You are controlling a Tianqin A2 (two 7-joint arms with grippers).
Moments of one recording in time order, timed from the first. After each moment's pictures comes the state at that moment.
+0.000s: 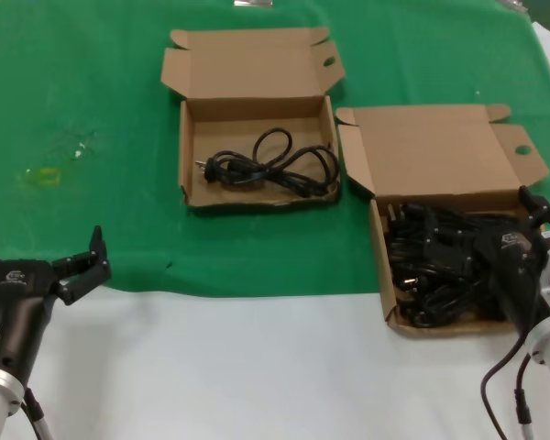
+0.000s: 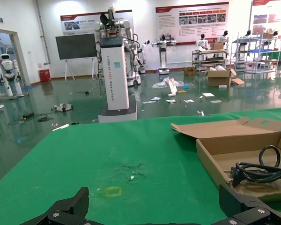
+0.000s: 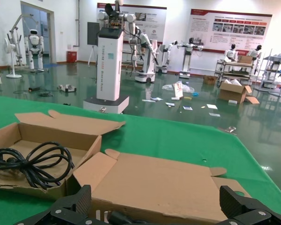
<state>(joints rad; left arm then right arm) 0.00 -0.30 1.60 -1.60 -1.80 0.00 0.00 0.04 0.29 -1.61 1.55 1.80 -0.03 -0.04</state>
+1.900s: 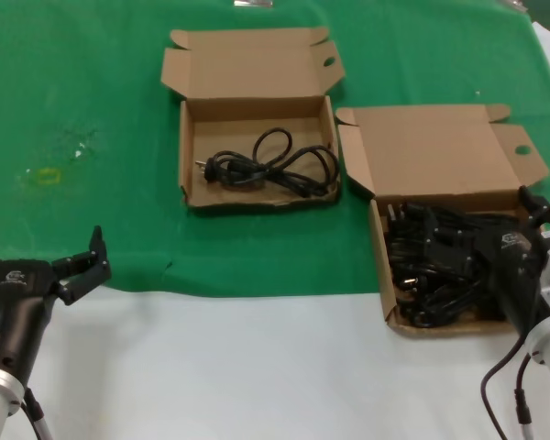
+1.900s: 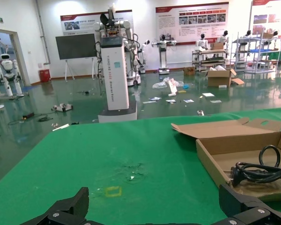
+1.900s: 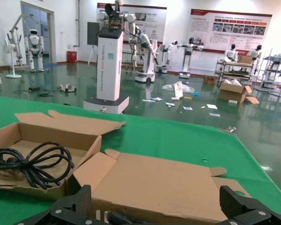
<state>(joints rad) 0.00 -0.30 1.60 -1.60 -1.80 0.00 0.00 0.04 0.29 -1.61 1.55 1.80 -0.03 -0.04</state>
